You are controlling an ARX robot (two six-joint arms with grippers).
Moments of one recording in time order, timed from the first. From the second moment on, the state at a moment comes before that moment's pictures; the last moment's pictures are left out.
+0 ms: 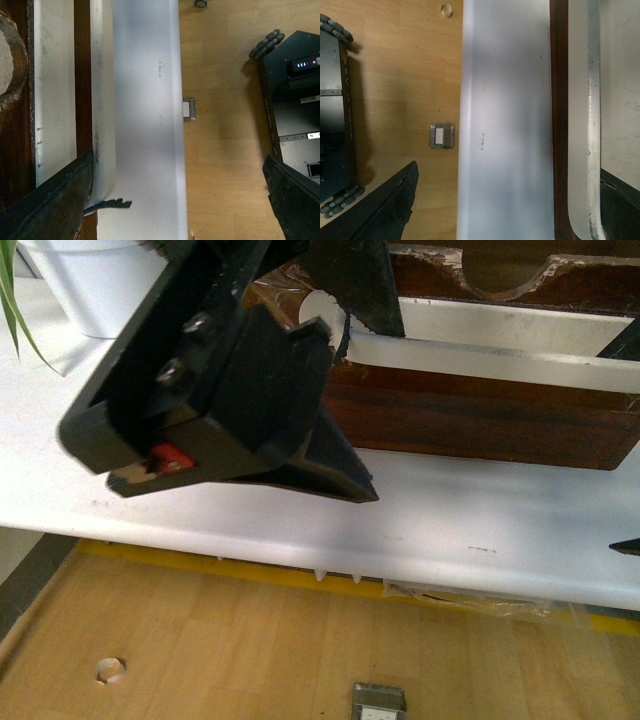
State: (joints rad) left arm -0.53 1.65 1.30 -0.75 0.43 1.25; right arm 0.20 1.32 0.88 -0.59 -0.47 -1.30
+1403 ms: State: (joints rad) left arm -0.07 0.69 0.26 0.32 -0.24 0.02; right arm -0.25 0.44 0.17 0.08 -0.69 -0.23
